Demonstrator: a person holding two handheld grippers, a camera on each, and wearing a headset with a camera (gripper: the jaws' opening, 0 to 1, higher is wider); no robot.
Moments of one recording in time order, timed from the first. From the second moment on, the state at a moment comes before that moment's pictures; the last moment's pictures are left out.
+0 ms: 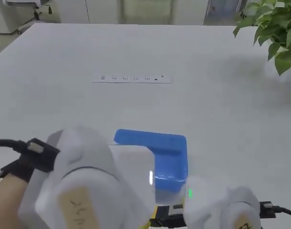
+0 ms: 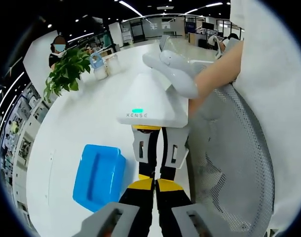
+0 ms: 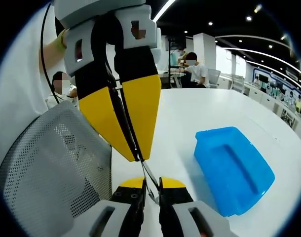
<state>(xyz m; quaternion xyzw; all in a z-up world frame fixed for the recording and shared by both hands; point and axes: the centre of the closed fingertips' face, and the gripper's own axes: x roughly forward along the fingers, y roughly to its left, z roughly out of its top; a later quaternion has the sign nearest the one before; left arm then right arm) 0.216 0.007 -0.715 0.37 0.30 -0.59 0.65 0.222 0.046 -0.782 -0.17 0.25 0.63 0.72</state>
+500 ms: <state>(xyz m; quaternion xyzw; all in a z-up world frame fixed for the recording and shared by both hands) 0.225 0.011 -0.716 0.35 0.32 -0.59 0.66 0.224 0.048 -0.784 -0.15 0.26 0.62 0.72</state>
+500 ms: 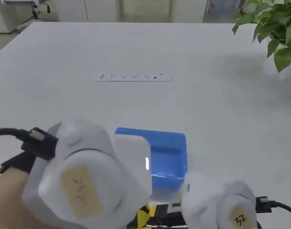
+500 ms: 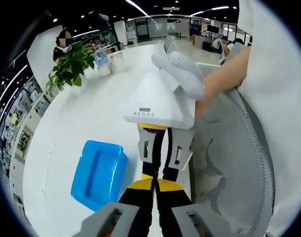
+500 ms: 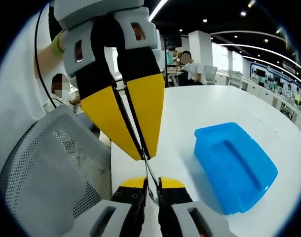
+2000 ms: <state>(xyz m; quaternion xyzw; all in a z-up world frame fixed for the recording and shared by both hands) 0.222 0.036 -0.705 0.11 0.29 -0.48 0.82 0.235 0.034 -0.774 -0.12 0.29 0.58 0.75</state>
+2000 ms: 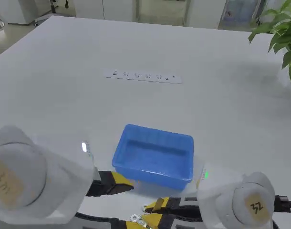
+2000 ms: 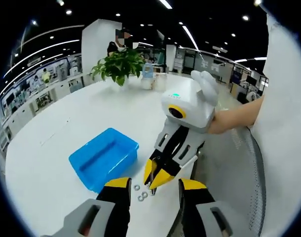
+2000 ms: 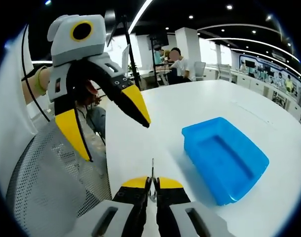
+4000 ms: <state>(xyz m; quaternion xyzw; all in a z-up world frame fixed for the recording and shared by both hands) 0.253 0.088 -0.693 0.03 0.14 -0.26 0.95 0.370 -0.015 -0.746 -0.06 0.28 0.44 0.85</state>
